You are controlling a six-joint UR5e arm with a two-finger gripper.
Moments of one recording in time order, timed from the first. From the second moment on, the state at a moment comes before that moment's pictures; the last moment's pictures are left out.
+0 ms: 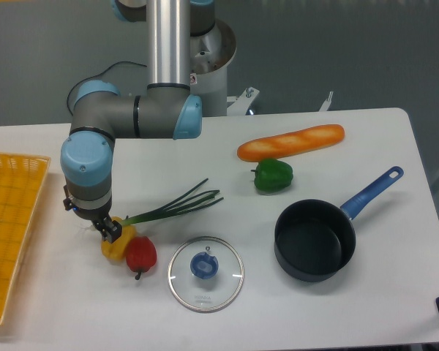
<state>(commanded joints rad) 2.04 -2.01 -1.64 -1.06 1.35 0.73</state>
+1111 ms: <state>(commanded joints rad) 2.04 -2.01 -1.62 -1.07 1.35 0.71</state>
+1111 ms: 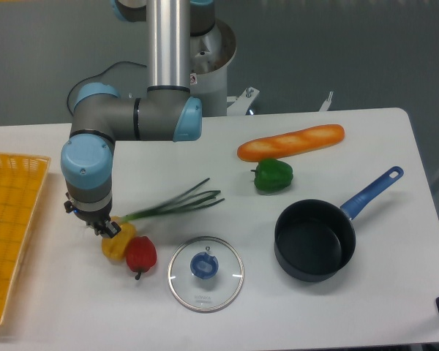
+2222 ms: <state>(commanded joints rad) 2.08 -1.98 -1.52 -1.15 1.35 0.67</state>
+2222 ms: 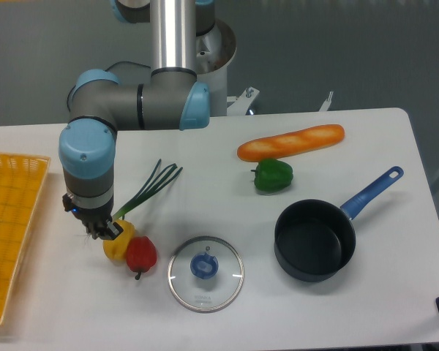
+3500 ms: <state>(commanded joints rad) 2.30 -1.89 -1.37 -1.42 1.42 0.97</state>
